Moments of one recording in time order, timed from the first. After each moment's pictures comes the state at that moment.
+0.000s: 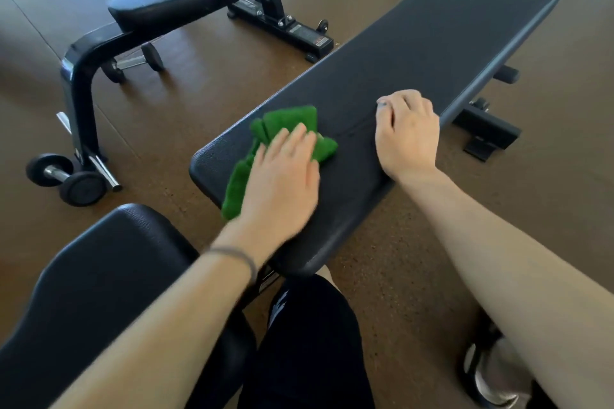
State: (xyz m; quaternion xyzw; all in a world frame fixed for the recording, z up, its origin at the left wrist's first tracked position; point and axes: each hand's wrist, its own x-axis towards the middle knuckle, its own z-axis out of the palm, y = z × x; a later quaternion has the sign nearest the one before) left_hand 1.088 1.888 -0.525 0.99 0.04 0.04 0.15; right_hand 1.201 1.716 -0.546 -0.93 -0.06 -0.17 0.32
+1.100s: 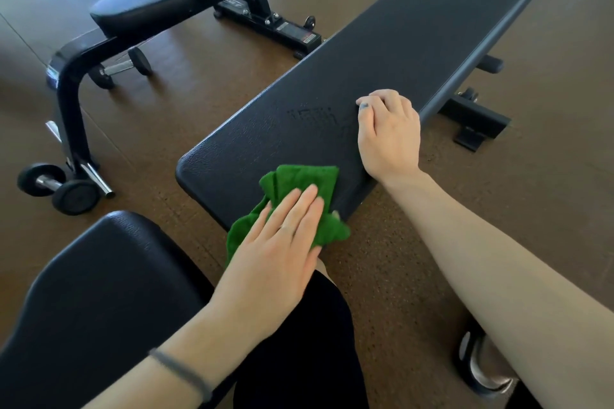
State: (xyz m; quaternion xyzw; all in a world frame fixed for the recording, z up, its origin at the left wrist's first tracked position) left_hand 0.990 1.872 -0.524 0.99 -0.13 0.01 0.03; right_hand 1.200 1.711 -0.559 -0.91 -0.08 -0.18 0.35
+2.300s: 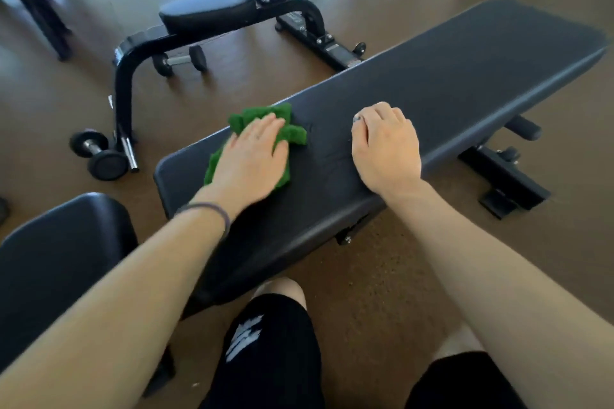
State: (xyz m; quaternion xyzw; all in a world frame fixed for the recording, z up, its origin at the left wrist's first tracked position) left_hand 1.171 1.873 -0.520 0.98 0.18 0.03 0.11; right_hand 1.282 1.685 -0.549 -0.91 -0.24 -0.15 0.29
